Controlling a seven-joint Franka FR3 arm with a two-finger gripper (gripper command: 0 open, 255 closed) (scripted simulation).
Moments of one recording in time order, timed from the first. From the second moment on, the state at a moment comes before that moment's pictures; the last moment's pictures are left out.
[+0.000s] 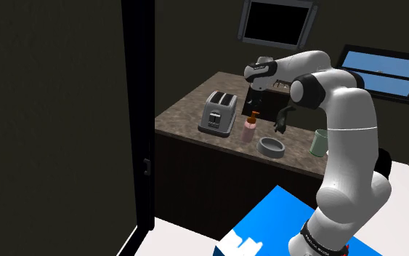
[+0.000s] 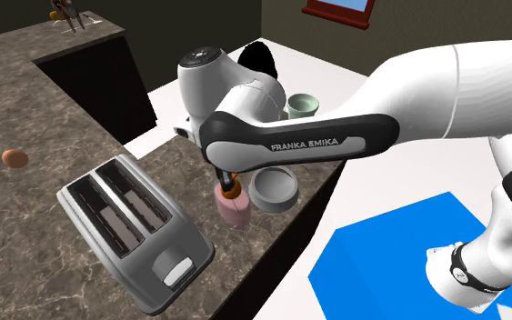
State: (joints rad) arm -0.28 0.50 -0.36 -1.41 0.16 1.87 -0.66
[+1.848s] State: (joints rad) arm -0.35 0.25 -0.43 -1.39 0.09 1.61 -0.77
